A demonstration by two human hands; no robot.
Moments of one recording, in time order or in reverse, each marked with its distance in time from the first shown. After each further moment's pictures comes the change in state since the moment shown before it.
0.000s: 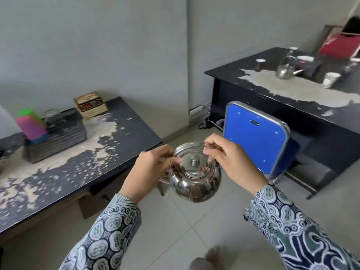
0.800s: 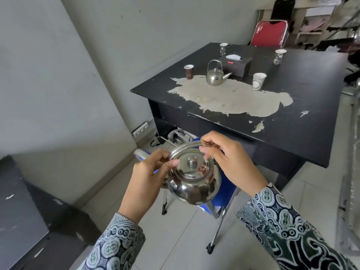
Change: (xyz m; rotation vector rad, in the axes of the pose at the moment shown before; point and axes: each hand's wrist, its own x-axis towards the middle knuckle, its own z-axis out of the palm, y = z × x) left_hand 0.318 0.145 0.277 -0.255 -0.081 0.011; right_hand 0.094 0.254 -0.313 0.006 0.253 0.157
